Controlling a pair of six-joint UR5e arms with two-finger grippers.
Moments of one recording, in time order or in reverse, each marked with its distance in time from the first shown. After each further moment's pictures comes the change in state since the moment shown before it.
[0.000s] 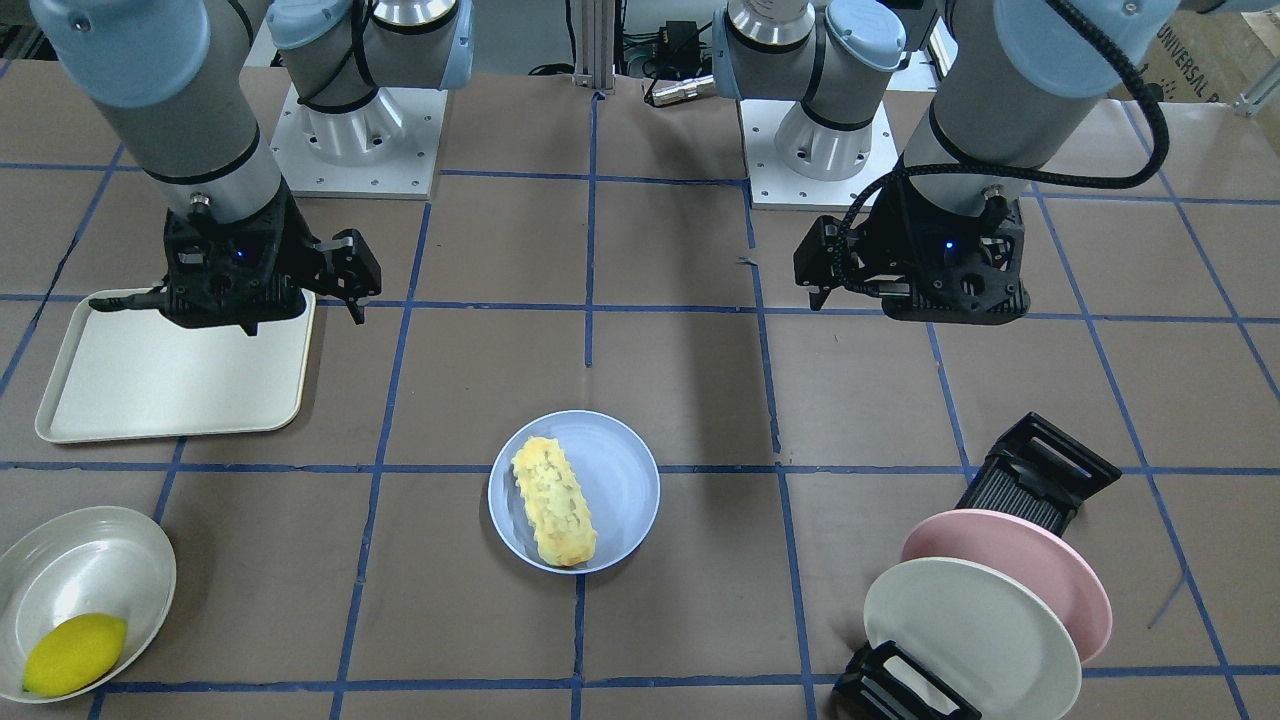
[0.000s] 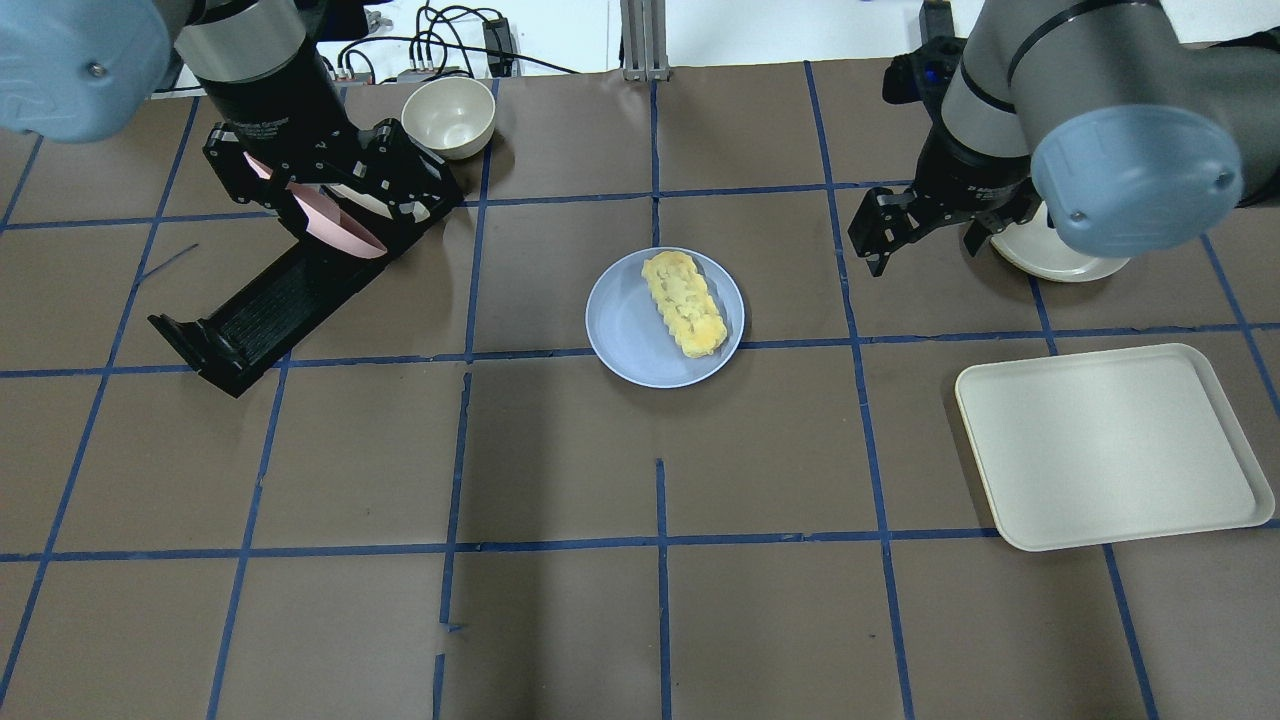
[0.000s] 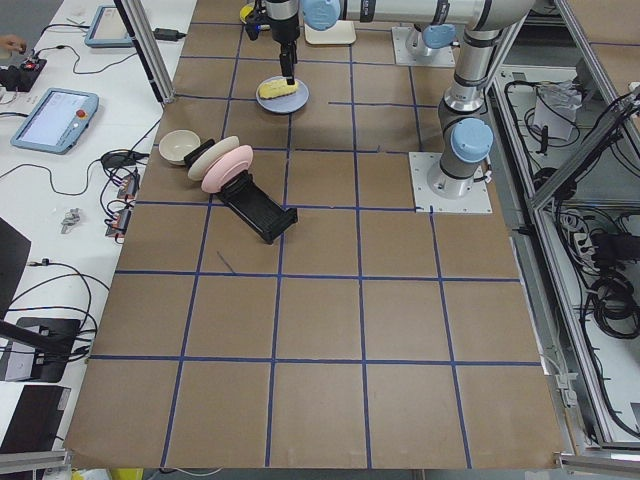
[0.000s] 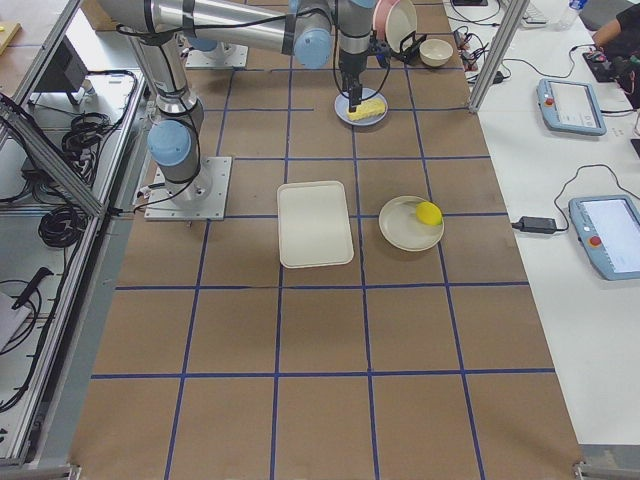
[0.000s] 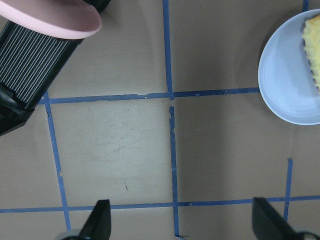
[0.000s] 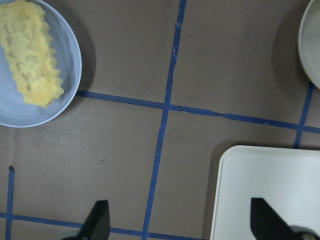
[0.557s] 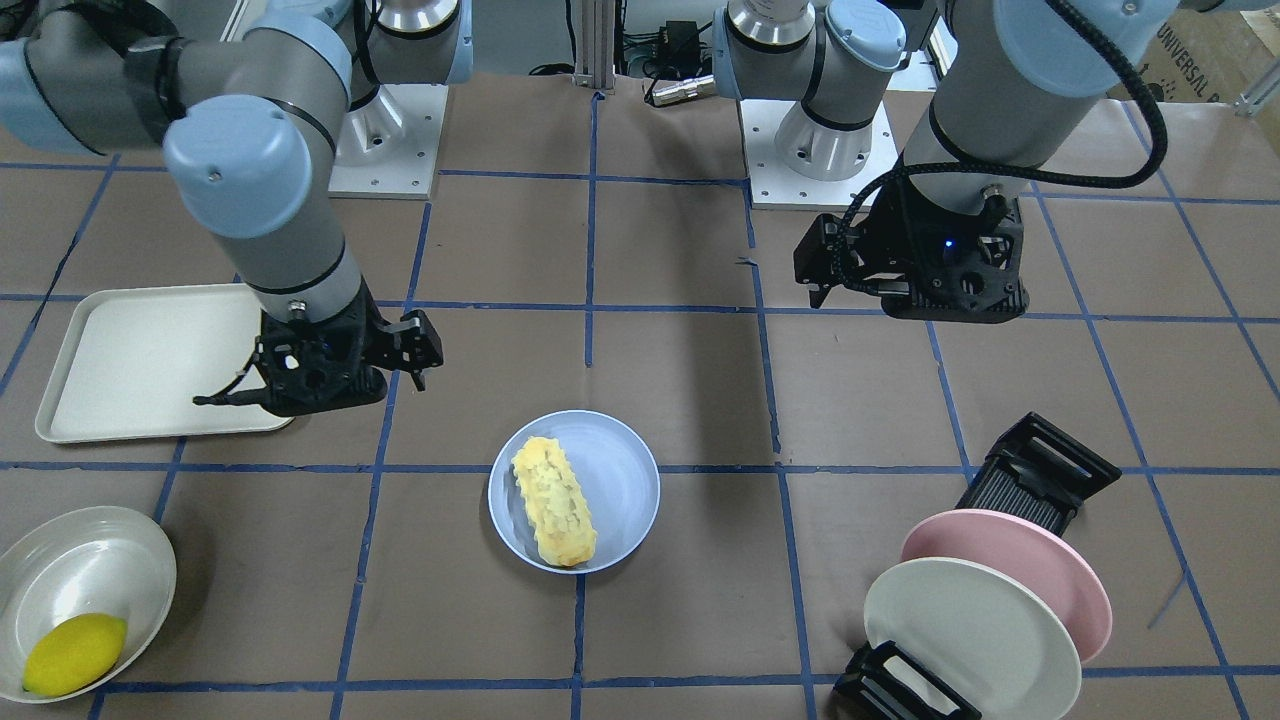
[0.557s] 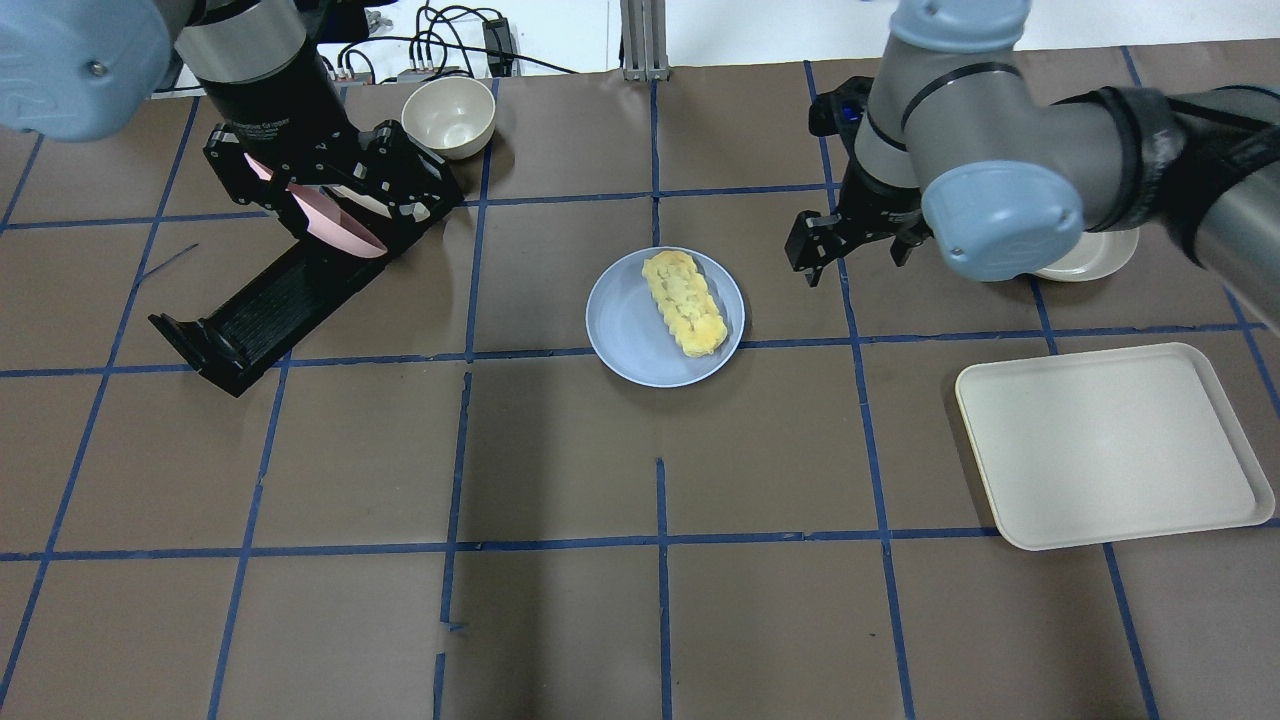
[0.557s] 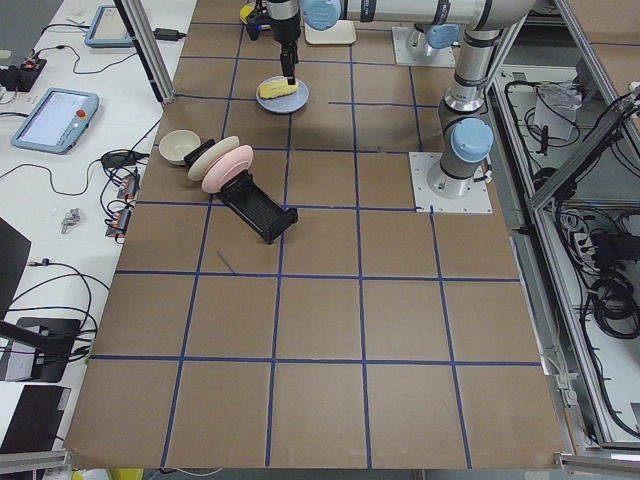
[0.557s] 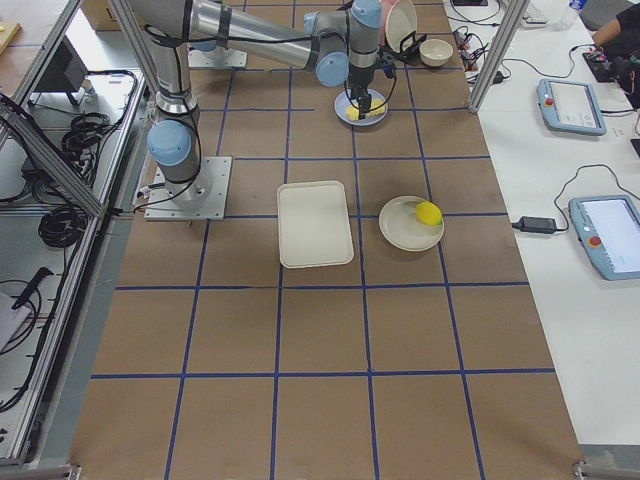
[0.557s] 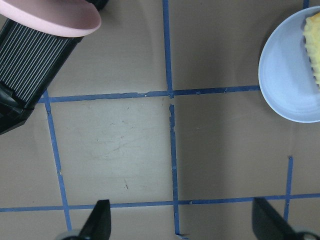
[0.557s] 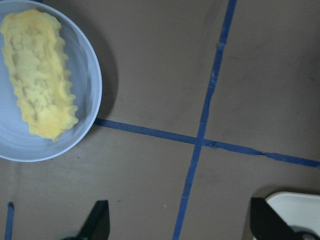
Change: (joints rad) left arm 0.000 0.001 0.001 -0.006 0.000 0.001; right arm 0.039 0.120 0.052 -0.170 0.033 0.009
